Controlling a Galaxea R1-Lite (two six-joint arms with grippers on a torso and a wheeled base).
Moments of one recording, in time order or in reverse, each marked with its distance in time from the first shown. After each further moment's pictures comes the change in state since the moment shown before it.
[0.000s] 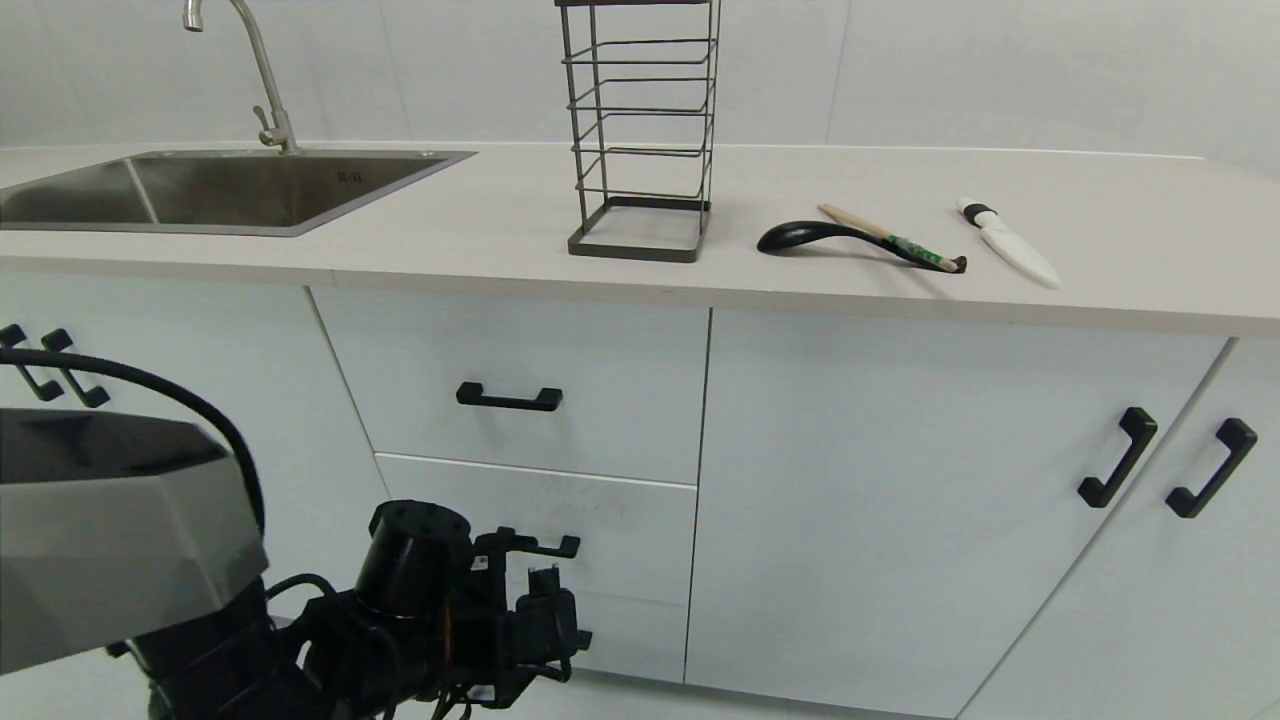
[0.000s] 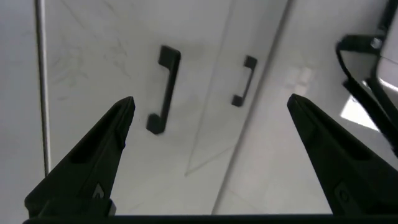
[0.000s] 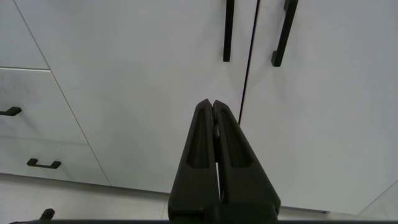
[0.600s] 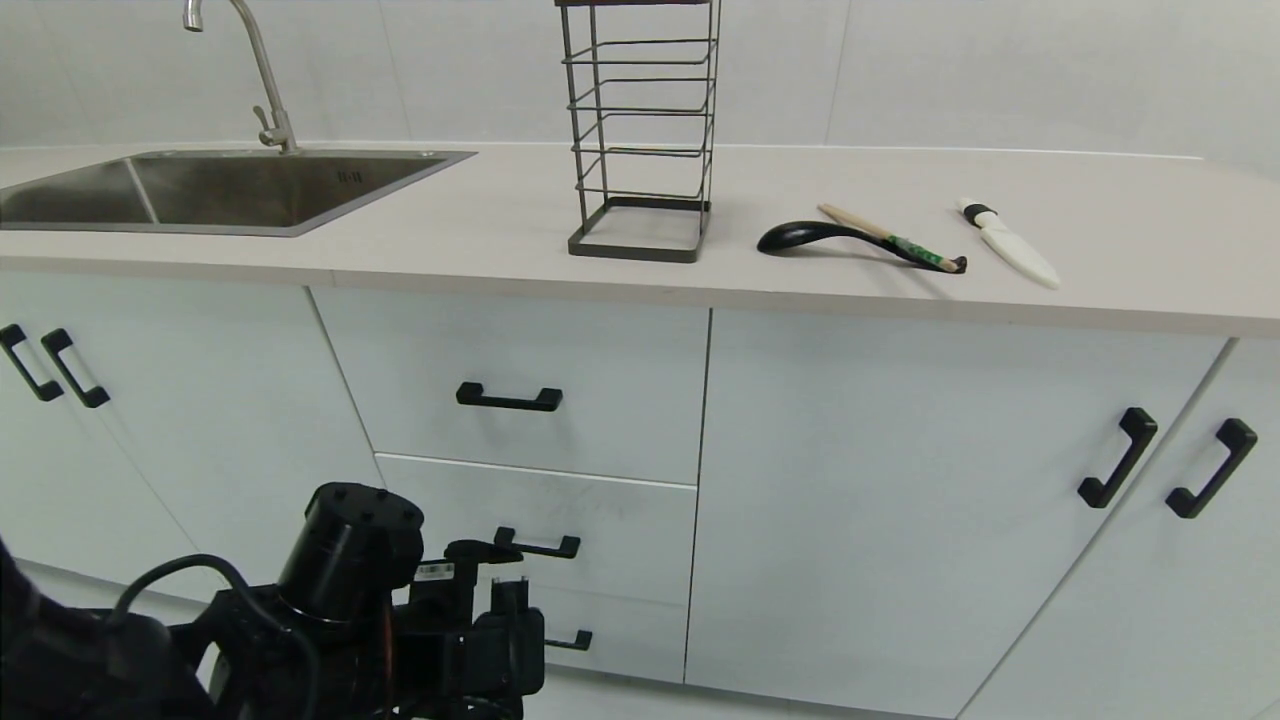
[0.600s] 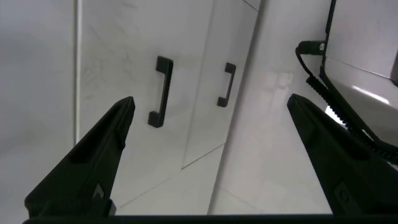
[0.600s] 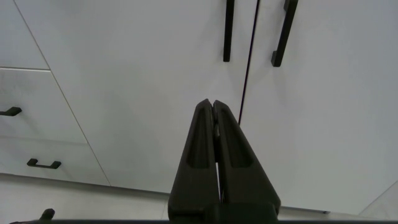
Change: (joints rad) left arm -0.034 -0.317 -0.022 0.422 -0.067 0.001; right arm 0.000 0.000 0.000 0.000 0.000 0.000
